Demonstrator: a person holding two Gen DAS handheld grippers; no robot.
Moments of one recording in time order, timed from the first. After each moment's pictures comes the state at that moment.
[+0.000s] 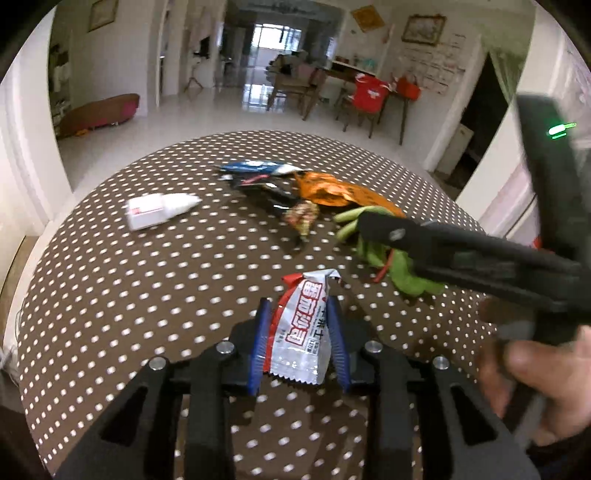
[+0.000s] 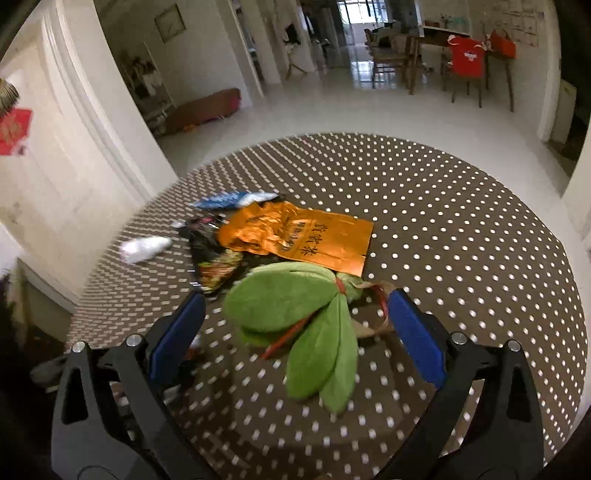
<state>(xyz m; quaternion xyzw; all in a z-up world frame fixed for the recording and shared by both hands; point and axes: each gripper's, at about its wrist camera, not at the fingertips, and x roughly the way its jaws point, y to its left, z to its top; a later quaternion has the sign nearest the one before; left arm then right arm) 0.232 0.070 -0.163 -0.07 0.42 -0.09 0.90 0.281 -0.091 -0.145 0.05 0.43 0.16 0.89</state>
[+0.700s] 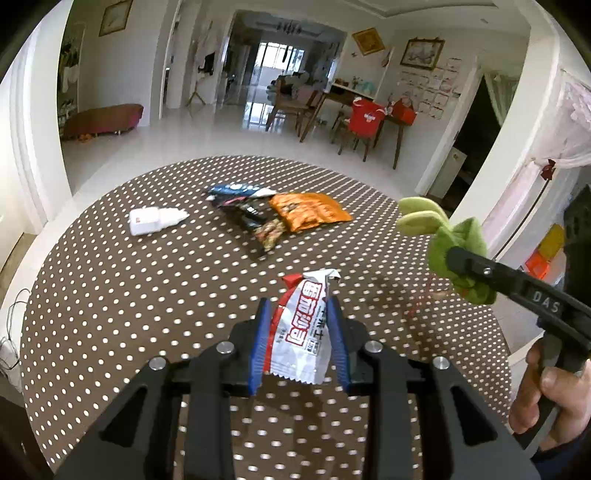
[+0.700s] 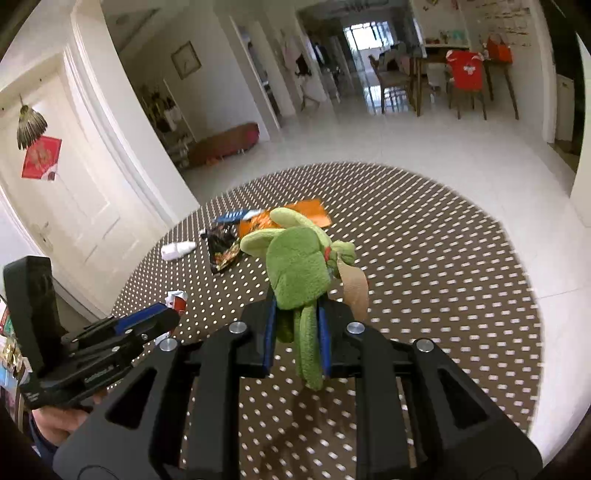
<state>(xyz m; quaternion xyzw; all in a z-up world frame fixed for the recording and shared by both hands) 0.189 0.043 -0.133 -0.09 0.38 -0.10 0.92 0.197 -0.199 -0.097 0.12 0.34 0.20 0.91</state>
